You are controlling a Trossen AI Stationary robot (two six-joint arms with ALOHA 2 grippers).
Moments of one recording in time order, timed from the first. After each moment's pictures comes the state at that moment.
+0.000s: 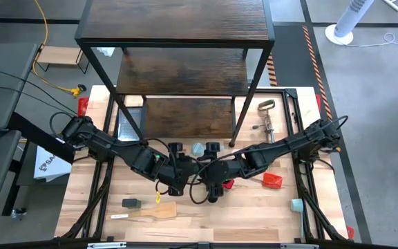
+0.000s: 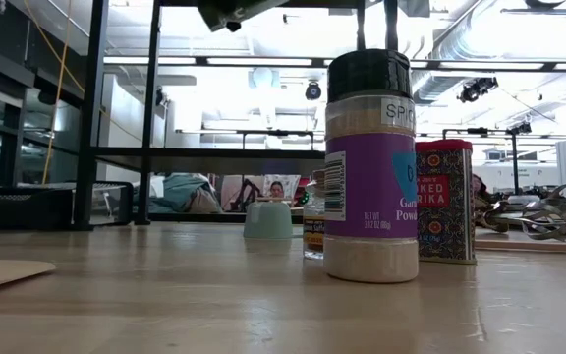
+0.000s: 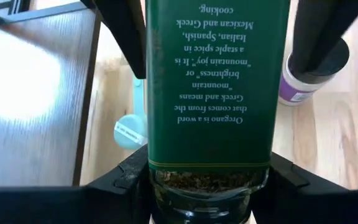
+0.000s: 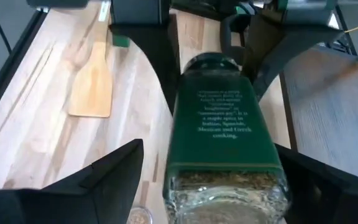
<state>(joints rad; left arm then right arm) -0.42 1.70 1.58 -0.98 -0.48 -0.27 0.36 1.79 1.65 -0.66 0.36 0.02</state>
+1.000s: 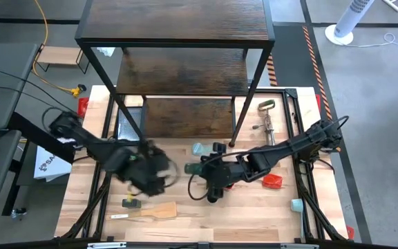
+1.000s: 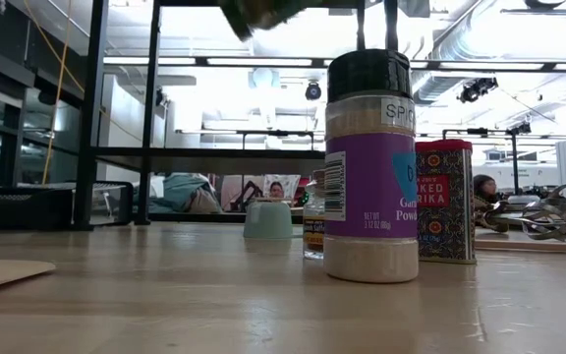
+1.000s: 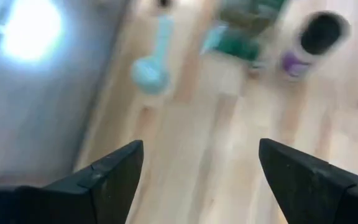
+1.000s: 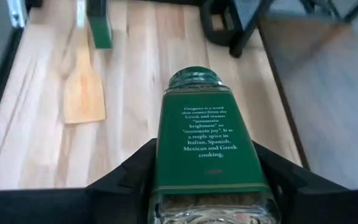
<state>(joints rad) -0.56 1.54 1.56 -1.26 -0.56 -0.70 0.40 1.78 1.65 -0.71 0.45 0.22</state>
